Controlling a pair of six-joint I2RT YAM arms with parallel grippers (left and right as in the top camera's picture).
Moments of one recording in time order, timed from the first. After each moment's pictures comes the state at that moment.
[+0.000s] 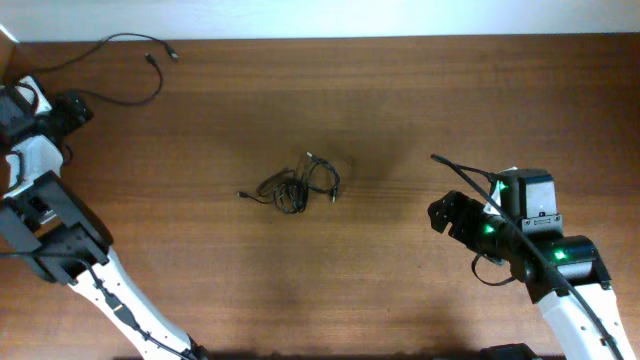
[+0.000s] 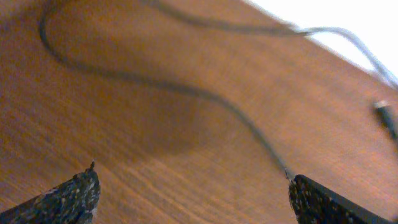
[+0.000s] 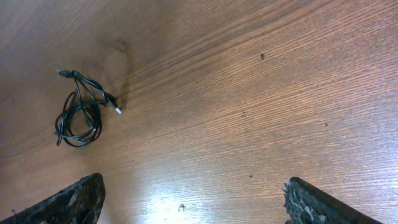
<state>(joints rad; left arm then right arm) 0.64 2.44 1.89 -0.13 0.22 -0.06 0.13 1.01 0.86 -0.86 -0.23 0.64</state>
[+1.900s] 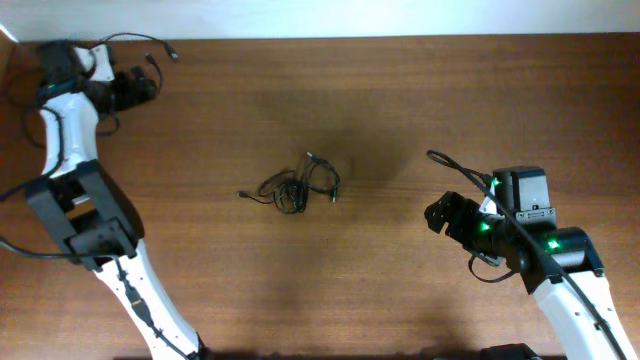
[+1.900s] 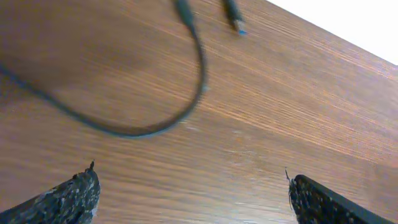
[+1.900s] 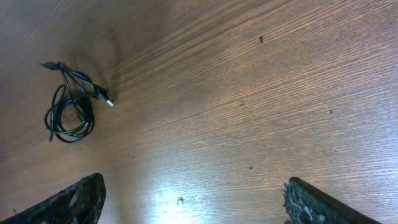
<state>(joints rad) 0.41 2.38 2.06 -0.66 0.36 -0.01 0.13 1.07 0.86 -0.88 -0.25 0.66</state>
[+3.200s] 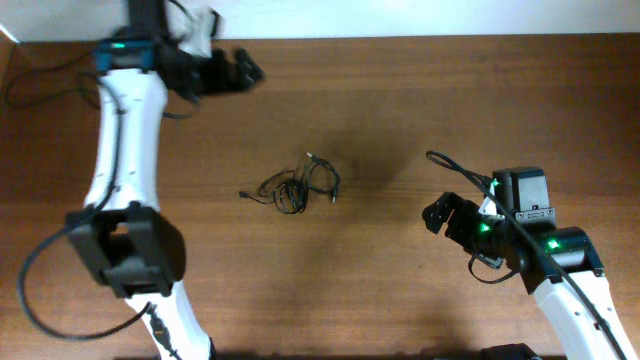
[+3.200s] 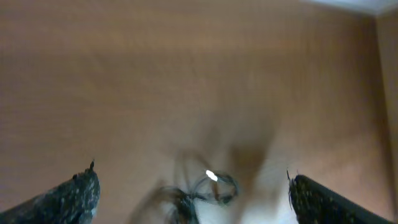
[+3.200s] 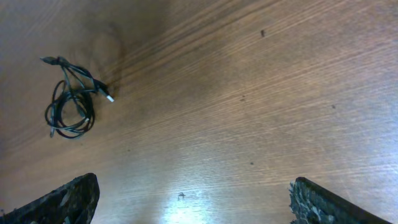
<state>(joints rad) 0.02 2.05 2.05 -1.12 0.57 -0.04 0.13 1.07 0.86 -0.89 -0.27 0.66</state>
